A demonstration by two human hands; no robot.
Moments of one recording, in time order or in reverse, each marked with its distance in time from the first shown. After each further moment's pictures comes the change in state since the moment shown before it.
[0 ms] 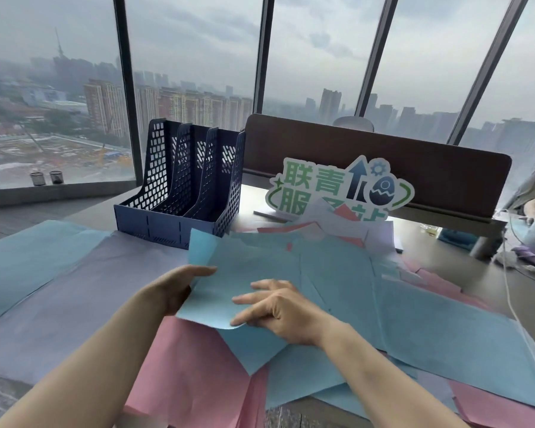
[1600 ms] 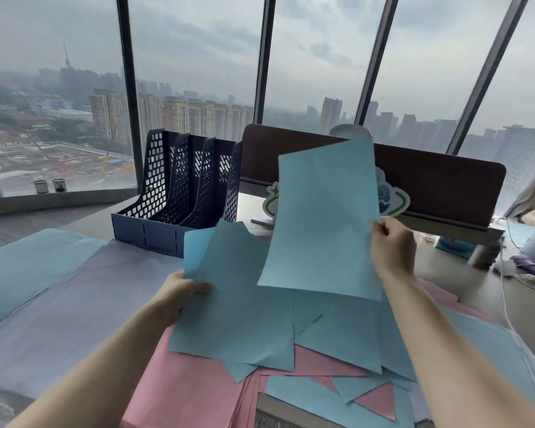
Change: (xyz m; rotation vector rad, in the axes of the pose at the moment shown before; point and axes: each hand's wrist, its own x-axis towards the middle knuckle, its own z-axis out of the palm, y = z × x) left_hand 0.002 -0.005 0.016 0.037 0.300 0.244; right_hand -0.039 0.090 -0.127 0.140 1.187 0.631
